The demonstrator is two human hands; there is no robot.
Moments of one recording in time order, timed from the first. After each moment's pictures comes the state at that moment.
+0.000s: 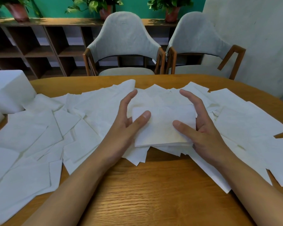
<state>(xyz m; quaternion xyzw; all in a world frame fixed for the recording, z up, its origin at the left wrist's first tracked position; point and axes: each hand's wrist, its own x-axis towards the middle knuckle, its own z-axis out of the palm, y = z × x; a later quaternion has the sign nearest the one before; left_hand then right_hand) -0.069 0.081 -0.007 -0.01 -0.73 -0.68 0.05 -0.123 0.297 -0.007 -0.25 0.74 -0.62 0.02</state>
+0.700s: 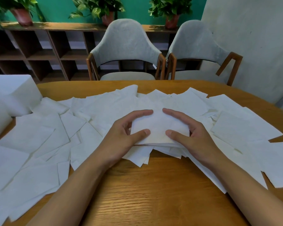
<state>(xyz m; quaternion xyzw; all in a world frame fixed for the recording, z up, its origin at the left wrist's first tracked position) -0.064 0.065 -0.010 -0.04 -0.75 -0.65 0.04 -0.122 0.290 -0.009 -0.24 0.79 -0.57 0.04</state>
